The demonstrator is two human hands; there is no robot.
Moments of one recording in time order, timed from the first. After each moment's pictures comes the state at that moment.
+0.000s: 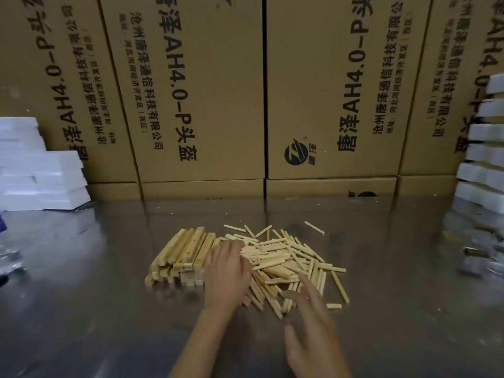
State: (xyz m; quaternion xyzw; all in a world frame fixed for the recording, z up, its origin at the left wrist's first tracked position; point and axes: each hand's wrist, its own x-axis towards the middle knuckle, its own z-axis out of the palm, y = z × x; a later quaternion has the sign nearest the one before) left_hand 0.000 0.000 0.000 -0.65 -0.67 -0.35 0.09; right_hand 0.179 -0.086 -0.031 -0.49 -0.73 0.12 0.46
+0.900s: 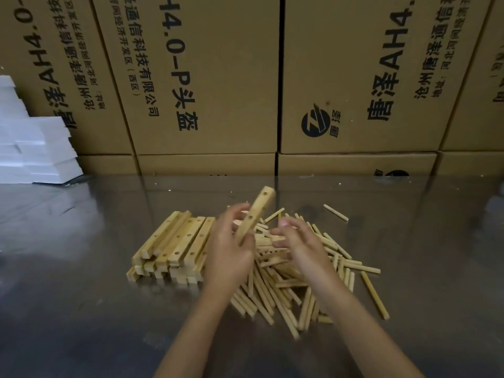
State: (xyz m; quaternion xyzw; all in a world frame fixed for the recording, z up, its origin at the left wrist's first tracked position) left_hand -0.003 0.041 0.012 -0.59 -0.57 -0.57 -0.09; right_hand 0.138 0.062 0.013 -0.45 -0.58 0.50 0.46
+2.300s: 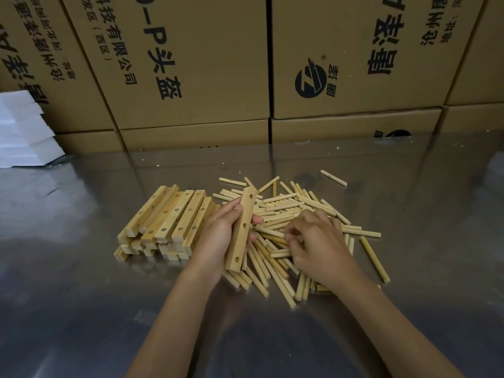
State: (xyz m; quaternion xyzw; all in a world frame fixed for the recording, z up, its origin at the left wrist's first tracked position) left_hand -0.012 0.049 -0.006 -0.42 -0.50 -0.55 -0.53; right_hand 0.175 0.075 -0.039 -0.51 -0.81 0.03 0.28
